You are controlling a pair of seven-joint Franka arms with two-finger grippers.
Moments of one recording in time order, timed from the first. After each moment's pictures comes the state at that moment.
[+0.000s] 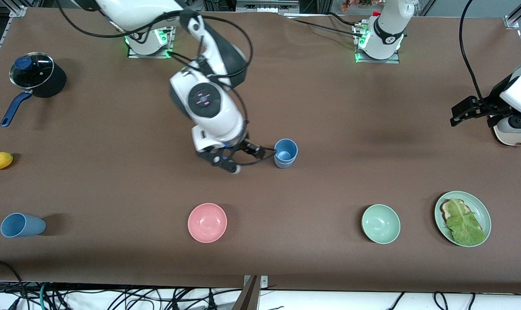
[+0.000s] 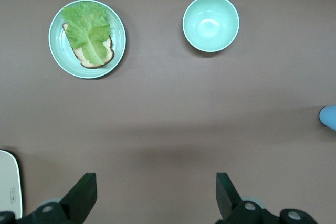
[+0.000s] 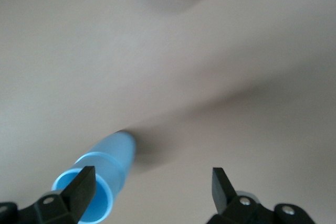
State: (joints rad) left arm -0.03 0.01 0.05 -1.69 0.00 1.72 0.02; right arm 0.44 0.69 0.22 -1.16 0.00 1.86 1.02
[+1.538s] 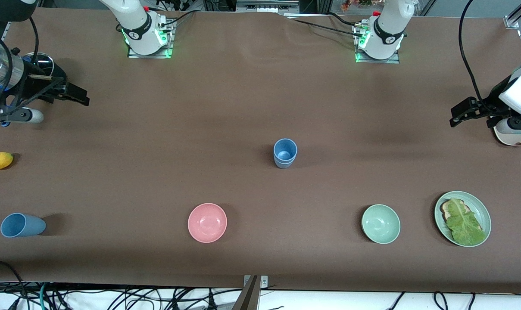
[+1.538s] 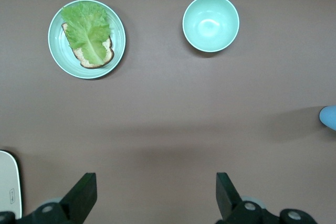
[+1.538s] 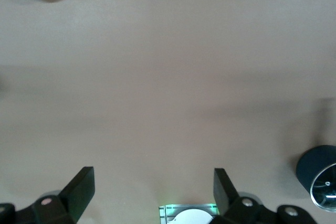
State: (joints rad) left arm -0.03 0.01 0.05 -1.69 0.00 1.73 0.02; right arm 0.07 0.07 0.00 -1.56 0.04 1.46 0.14
